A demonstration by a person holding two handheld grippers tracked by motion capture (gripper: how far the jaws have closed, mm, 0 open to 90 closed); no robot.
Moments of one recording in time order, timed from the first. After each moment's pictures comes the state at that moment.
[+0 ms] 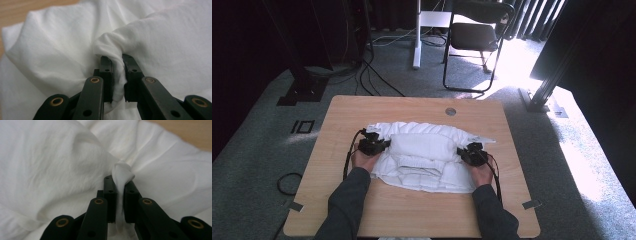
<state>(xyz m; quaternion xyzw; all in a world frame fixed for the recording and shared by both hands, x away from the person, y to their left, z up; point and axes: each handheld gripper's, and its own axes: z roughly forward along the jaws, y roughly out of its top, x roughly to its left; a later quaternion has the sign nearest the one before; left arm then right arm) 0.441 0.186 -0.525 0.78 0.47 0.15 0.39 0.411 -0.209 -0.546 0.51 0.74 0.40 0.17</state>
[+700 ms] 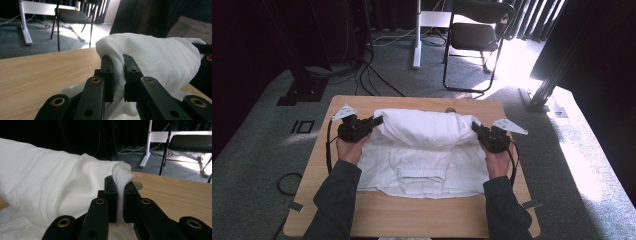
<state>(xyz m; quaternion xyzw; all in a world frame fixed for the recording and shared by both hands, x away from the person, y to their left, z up) 0.400 0.215 -0.415 0.69 0.40 0.17 0.57 0.382 -0.239 -0.433 0.46 0.66 0.53 0.27</state>
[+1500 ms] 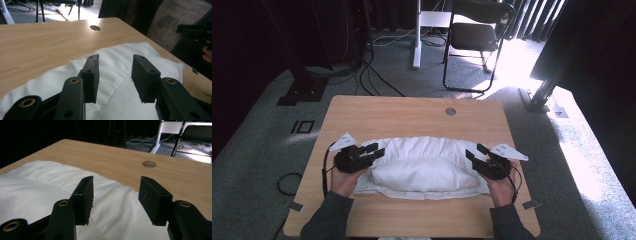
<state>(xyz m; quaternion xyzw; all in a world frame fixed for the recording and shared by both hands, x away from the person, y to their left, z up) 0.333 0.204 -0.447 0.75 0.38 0.12 0.53 0.319 -0.231 -0.461 0.43 0.70 0.51 0.25</state>
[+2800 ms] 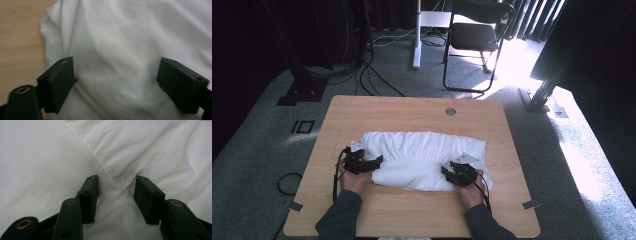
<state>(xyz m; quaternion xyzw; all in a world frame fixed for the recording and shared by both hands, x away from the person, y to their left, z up) 0.379 0.215 -0.544 0.72 0.55 0.20 0.37 0.348 -0.164 -0.557 0.44 0.79 0.39 0.19</state>
